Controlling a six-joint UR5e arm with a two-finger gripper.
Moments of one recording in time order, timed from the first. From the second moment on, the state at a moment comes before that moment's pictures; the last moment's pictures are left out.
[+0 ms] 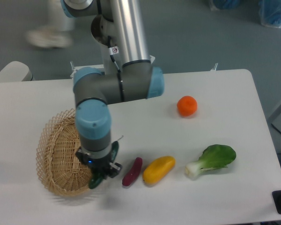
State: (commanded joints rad) arm 2.28 -2.10 -1.43 -1.06 1.49 0.78
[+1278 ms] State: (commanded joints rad) arm 2.49 -2.27 -1.21 -1.19 1.56 1.41
